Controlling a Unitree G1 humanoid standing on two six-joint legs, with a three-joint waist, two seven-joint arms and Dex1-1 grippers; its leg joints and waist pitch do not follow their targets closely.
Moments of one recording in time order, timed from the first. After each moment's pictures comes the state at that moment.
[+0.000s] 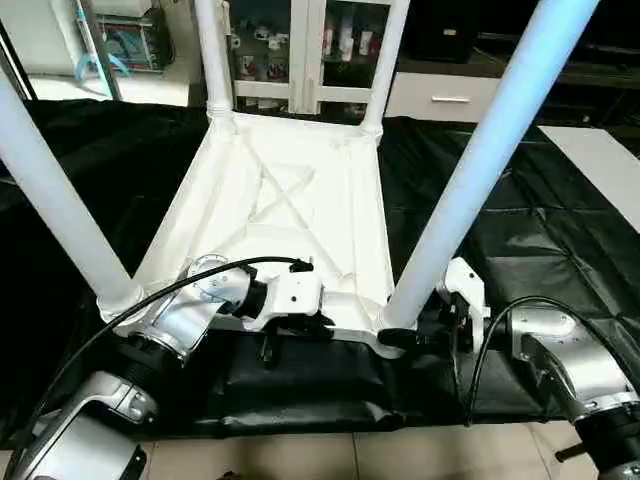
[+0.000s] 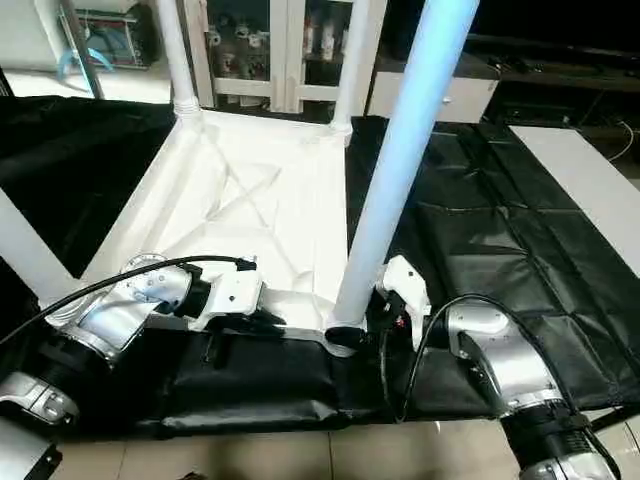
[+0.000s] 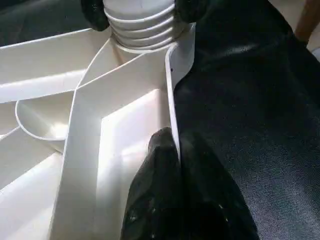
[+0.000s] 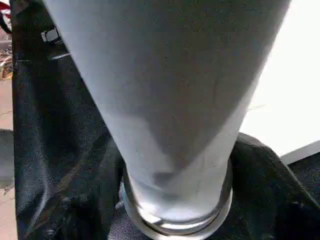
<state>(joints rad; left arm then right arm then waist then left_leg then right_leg) -0.60 0.38 -0.43 0.54 0.12 -0.14 -1.27 -0.31 -0.50 0.19 0.30 0.26 0.19 1.13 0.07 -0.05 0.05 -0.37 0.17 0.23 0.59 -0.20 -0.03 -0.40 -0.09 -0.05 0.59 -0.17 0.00</state>
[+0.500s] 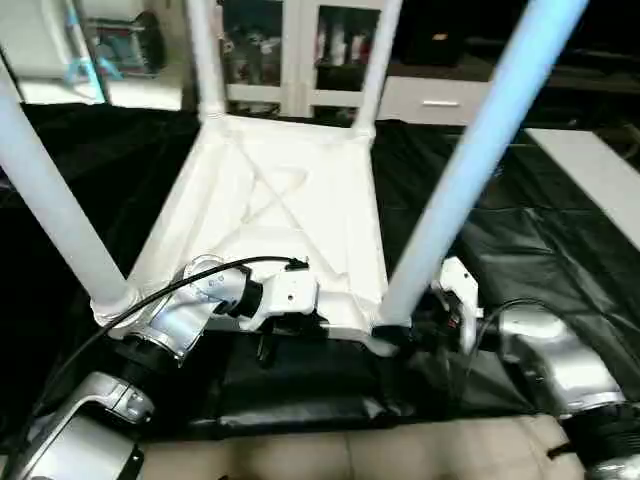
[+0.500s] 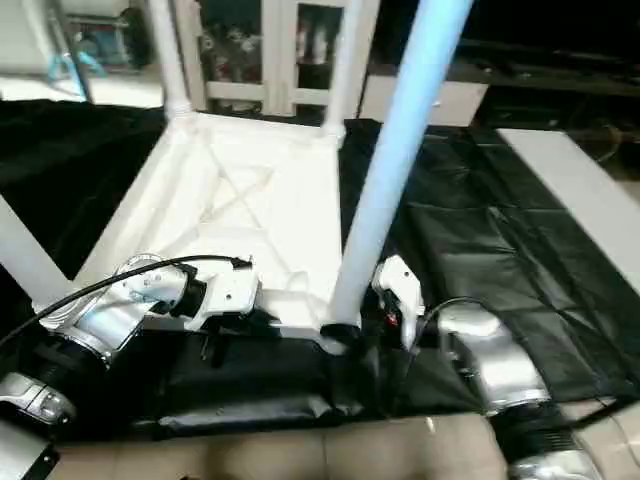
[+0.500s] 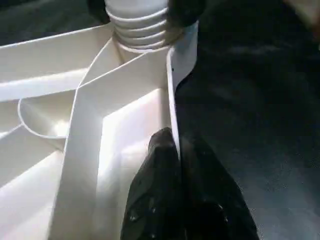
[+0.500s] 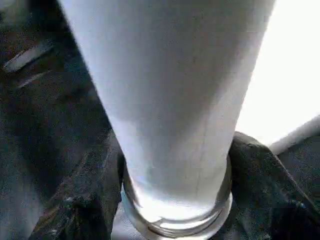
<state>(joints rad) -0.61 0.36 -0.39 0.58 0.14 -0.07 -1.18 -0.32 -0.34 0.11 0.41 0.26 0.17 0.90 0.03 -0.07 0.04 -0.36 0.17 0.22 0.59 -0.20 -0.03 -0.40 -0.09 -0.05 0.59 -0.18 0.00</state>
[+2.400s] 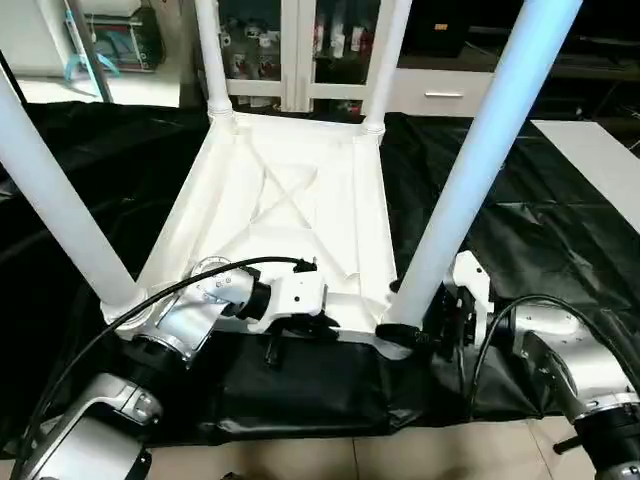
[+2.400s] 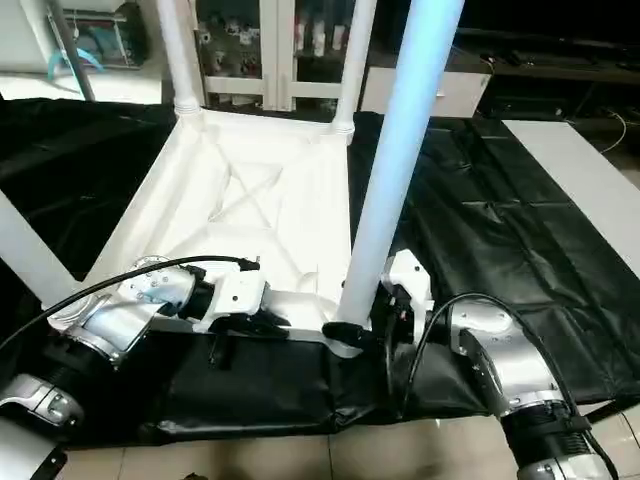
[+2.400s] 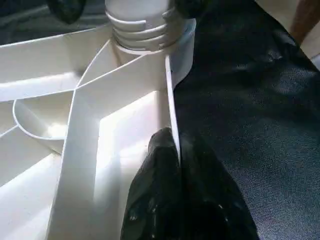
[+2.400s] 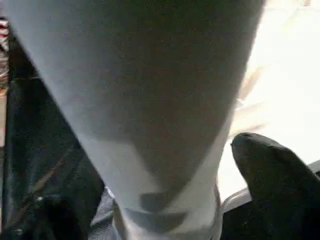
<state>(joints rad) -0.60 0.36 -0.42 0.54 0.10 -0.13 -1.28 -0.31 -0.50 0.16 0.29 0.29 0.16 1.15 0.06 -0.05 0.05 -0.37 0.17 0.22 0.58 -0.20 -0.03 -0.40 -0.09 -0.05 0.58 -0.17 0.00</state>
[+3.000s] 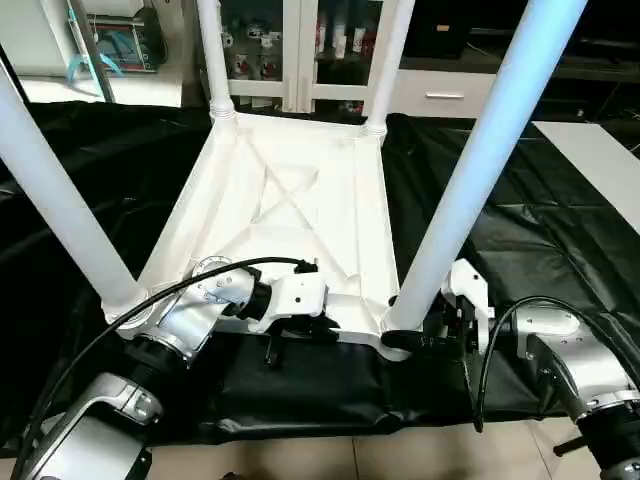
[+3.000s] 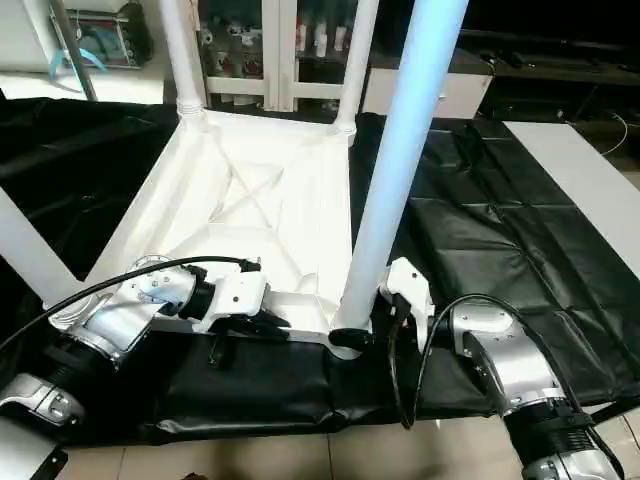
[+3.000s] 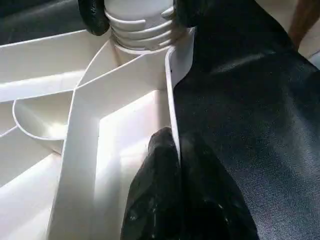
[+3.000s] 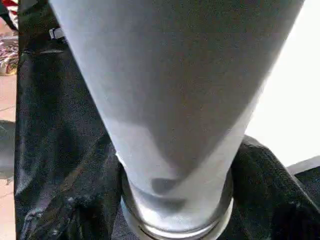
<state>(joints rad) -0.60 0.36 -0.43 0.54 0.11 -0.13 -1.28 -0.32 -0.51 0.18 0.34 0.25 0.13 1.18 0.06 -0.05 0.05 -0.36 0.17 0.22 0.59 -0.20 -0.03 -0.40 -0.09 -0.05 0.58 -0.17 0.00</state>
